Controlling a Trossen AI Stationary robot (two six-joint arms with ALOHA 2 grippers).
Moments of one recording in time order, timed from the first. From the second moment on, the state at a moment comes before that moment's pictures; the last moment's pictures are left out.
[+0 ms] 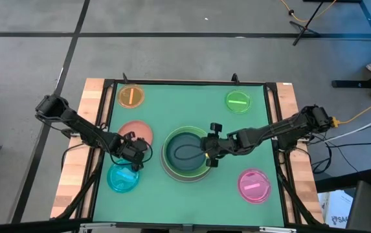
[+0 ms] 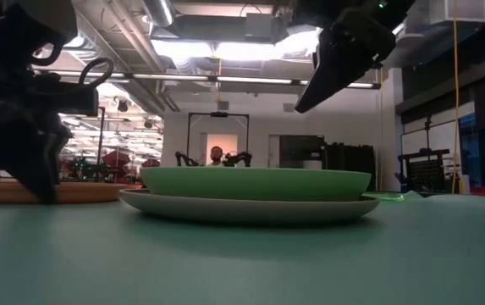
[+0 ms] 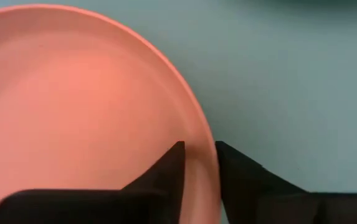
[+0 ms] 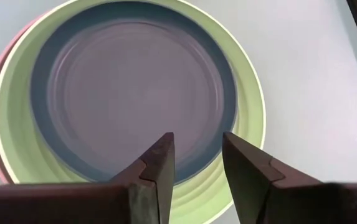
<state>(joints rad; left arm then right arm) -0.40 1.31 0.50 -0.47 -0.32 -0.74 0.26 1.59 1.12 -0.50 0.39 0.16</state>
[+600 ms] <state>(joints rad) -0.40 1.31 0.61 -0.59 -0.37 -0.63 0.26 1.59 1.12 -0.62 0.39 0.25</state>
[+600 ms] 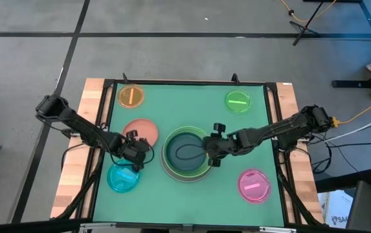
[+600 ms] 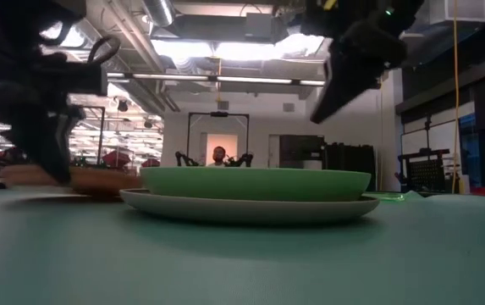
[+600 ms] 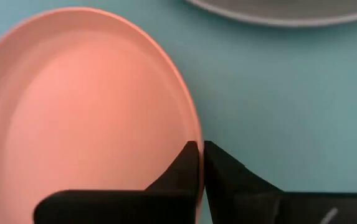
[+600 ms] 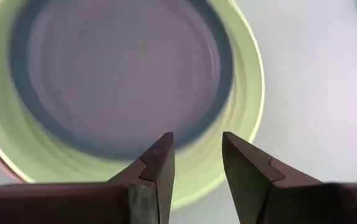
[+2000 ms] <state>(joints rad) -0.40 1.60 0.83 0.06 -0.30 -0.04 0.48 1.59 1.12 -1.05 0.57 0.61</state>
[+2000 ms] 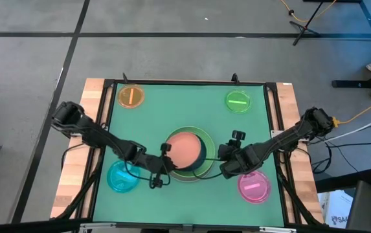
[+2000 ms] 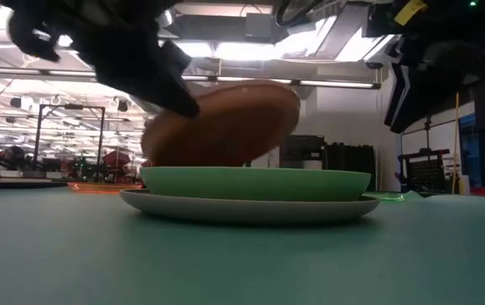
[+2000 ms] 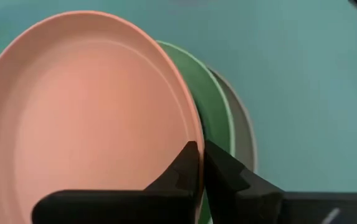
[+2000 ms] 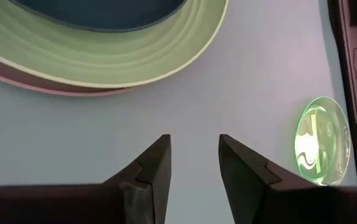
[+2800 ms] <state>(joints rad) -0.35 1.66 0.83 0.09 -0.26 -0.10 0.48 1.59 1.12 -1.05 0.59 0.62</state>
